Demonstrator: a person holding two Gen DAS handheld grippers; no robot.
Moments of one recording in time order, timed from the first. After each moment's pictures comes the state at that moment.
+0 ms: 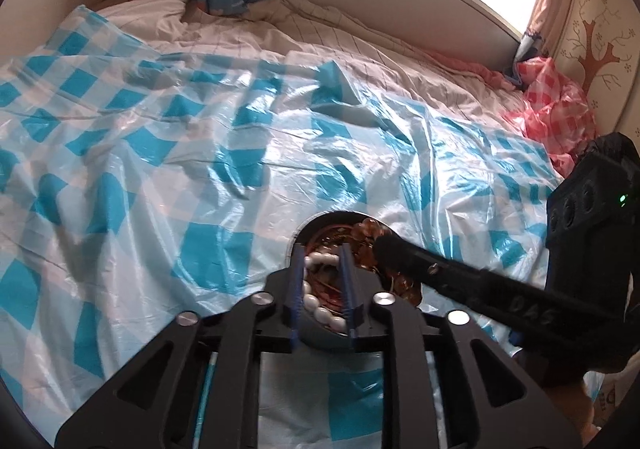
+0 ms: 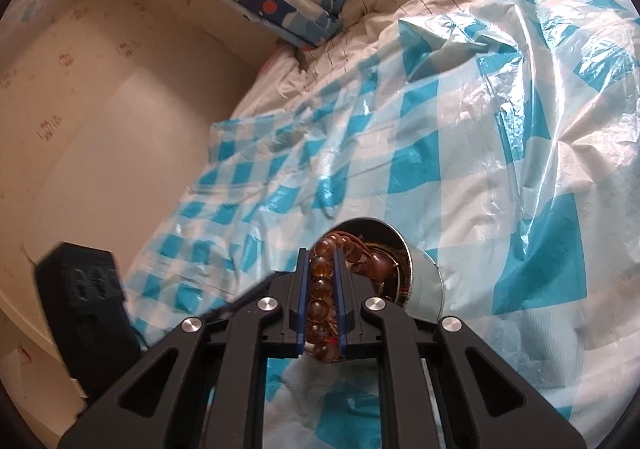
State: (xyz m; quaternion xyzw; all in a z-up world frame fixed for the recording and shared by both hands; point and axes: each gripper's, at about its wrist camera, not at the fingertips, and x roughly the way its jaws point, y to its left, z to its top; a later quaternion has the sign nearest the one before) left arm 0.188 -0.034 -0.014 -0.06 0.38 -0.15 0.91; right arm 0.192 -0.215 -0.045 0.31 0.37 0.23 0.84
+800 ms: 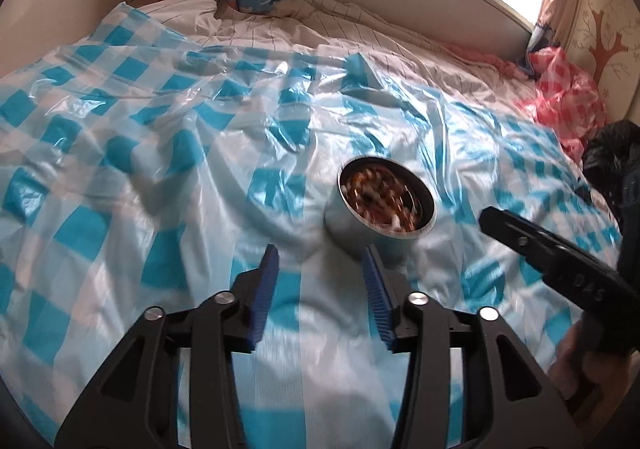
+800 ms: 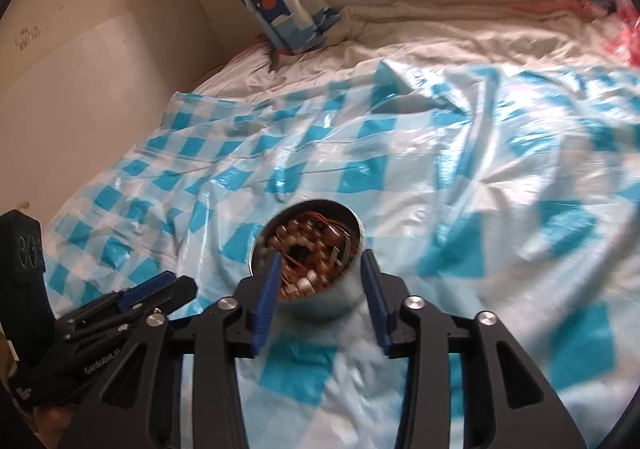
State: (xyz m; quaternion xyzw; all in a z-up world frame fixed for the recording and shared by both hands) left arm 0.109 0.005 -0.003 -0.04 0.40 -0.12 0.91; right arm 0.111 -0.205 -0.002 0.14 0.35 0.11 0.92
